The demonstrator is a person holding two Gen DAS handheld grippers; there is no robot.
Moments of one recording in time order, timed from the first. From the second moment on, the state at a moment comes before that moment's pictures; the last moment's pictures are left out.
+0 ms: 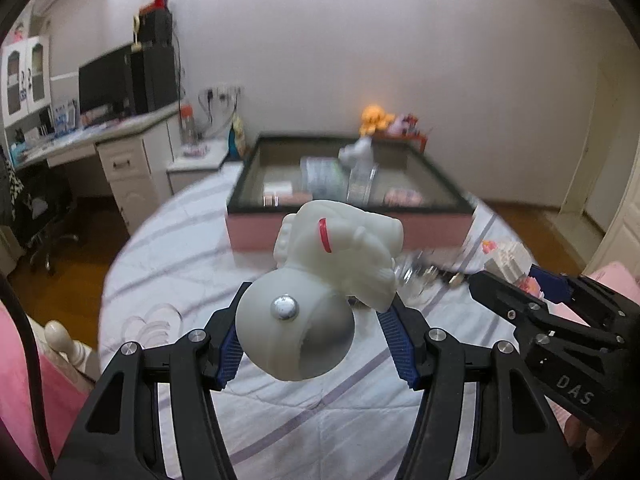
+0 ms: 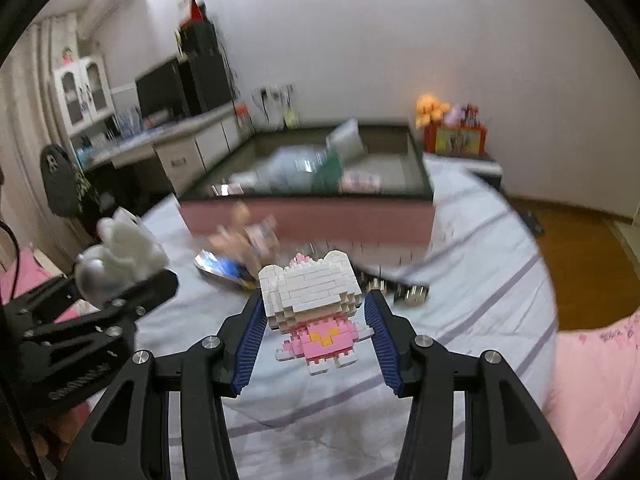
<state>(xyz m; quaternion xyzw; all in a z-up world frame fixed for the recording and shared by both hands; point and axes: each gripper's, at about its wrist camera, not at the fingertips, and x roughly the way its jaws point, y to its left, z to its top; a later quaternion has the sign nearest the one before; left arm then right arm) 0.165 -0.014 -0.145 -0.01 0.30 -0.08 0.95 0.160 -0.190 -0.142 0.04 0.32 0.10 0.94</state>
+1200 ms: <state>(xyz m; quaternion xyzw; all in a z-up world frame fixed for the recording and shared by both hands) 0.066 -0.010 -0.028 0.02 0.10 -0.03 0.99 0.072 -0.149 -0.014 -0.04 0.11 0.09 0.99</state>
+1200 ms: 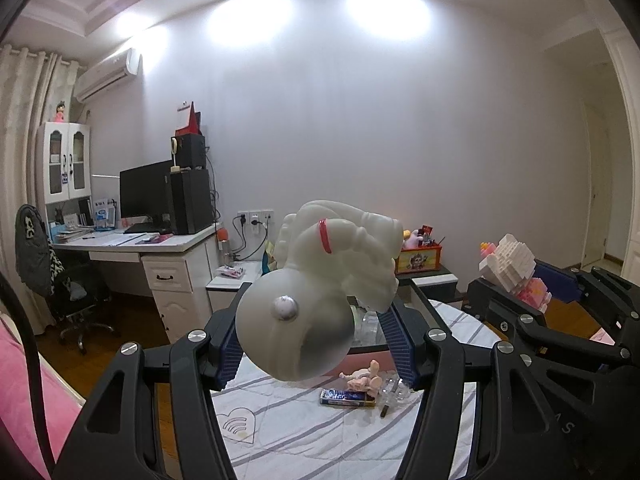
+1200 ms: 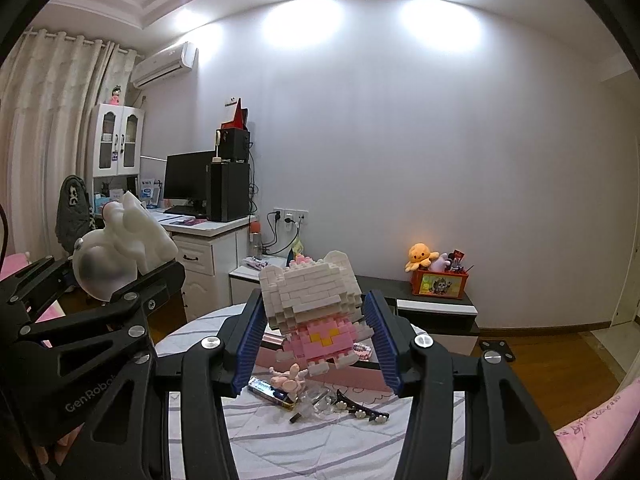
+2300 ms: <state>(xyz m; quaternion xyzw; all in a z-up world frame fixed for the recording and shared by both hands) 0.375 -0.026 -0.175 0.03 0.38 -0.06 0.92 0.336 -0.194 -0.152 -0.01 0.33 0.09 0.94</state>
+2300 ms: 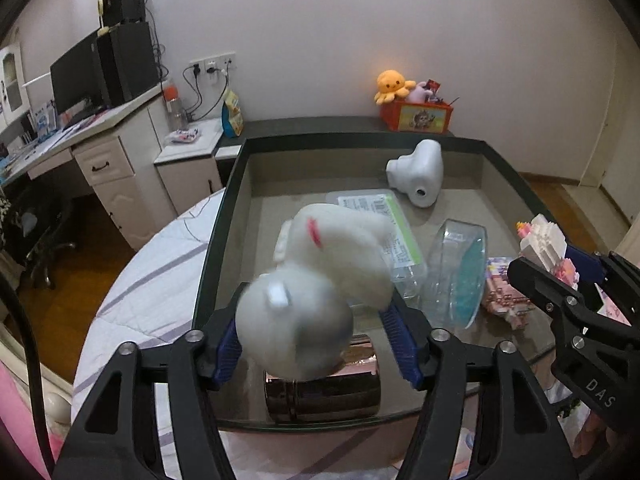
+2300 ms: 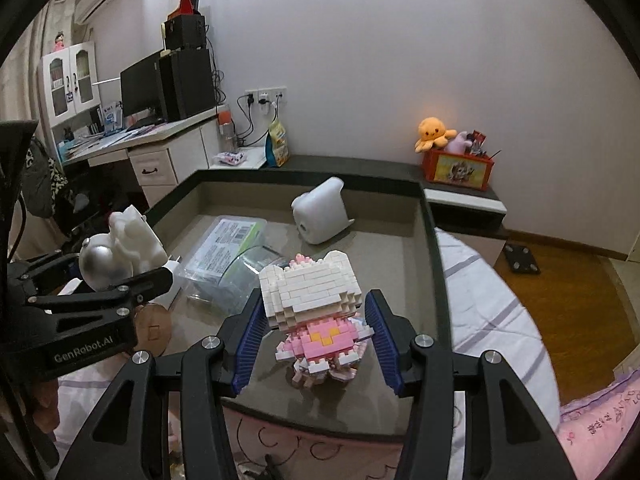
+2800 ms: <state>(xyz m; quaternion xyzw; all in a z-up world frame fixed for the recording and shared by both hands) 0.267 -0.006 -0.105 0.02 0.28 -0.07 0.96 0.265 -0.195 -0.097 0.00 0.26 0.08 0.96</state>
